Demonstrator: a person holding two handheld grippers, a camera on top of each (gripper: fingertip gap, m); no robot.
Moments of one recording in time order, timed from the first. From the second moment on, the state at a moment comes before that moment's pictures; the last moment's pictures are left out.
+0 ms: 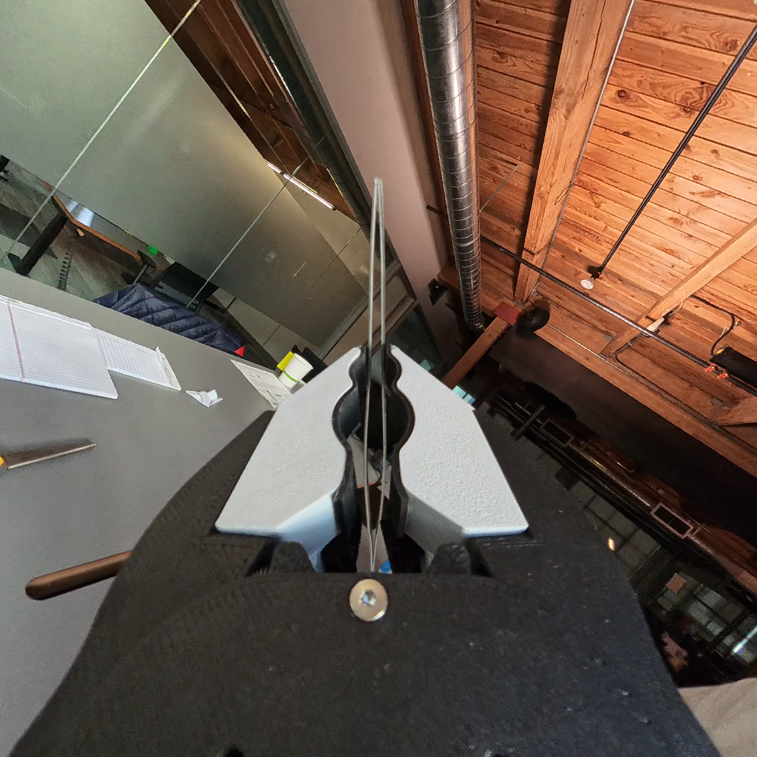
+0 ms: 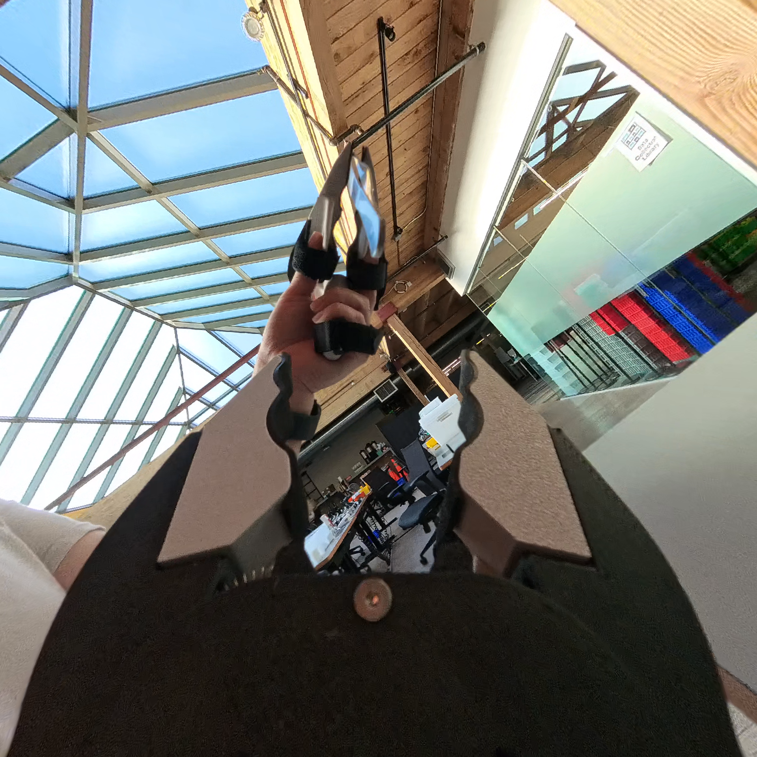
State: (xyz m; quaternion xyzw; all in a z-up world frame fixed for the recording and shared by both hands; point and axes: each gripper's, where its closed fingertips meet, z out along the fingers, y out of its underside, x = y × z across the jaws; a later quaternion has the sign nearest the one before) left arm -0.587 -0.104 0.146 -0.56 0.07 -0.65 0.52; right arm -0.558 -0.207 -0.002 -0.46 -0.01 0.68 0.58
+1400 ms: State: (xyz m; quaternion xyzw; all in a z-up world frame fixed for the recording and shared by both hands) left arm -0.709 0.040 0.104 -0.52 0.25 -0.76 0.32; right arm -0.690 0.025 0.091 -0.60 -0.13 0.53 0.59
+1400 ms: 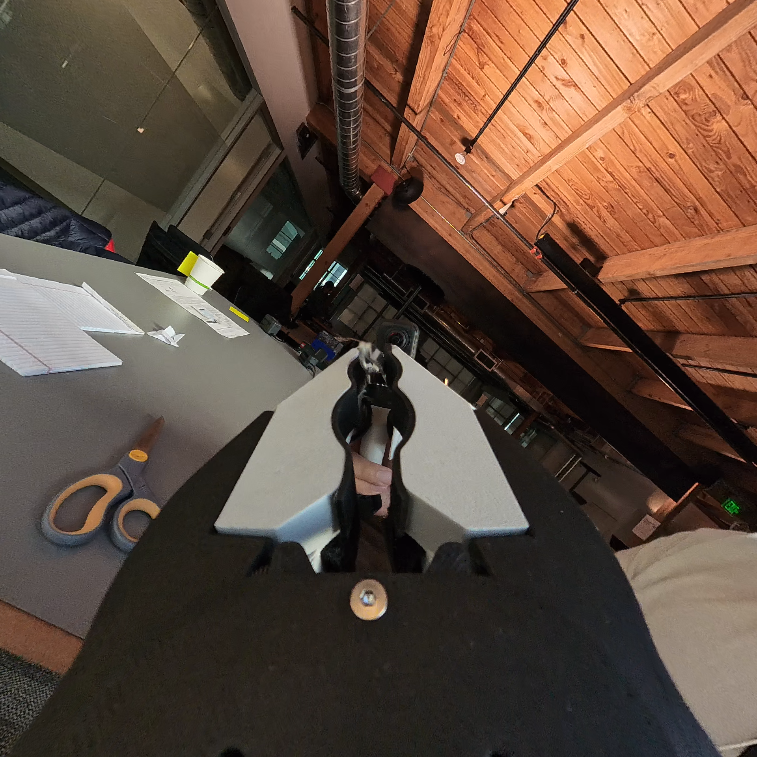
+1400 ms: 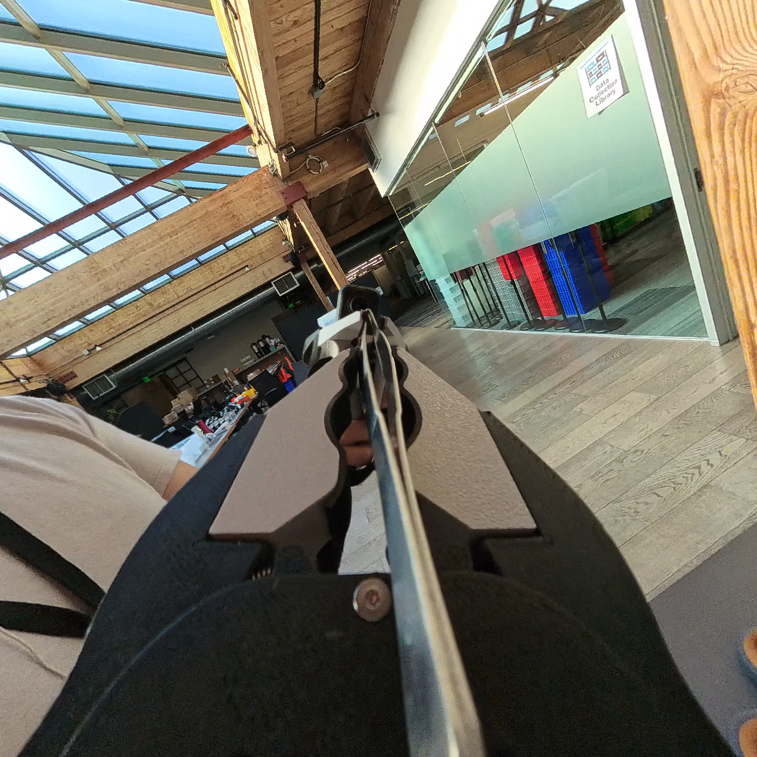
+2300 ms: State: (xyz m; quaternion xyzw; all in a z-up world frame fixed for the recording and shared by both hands) left arm -0.548 -0.002 0.088 -0.42 0.42 -0.78 0.20; right arm -0.546 -0.005 0.081 -0.61 -0.11 0.44 0.65
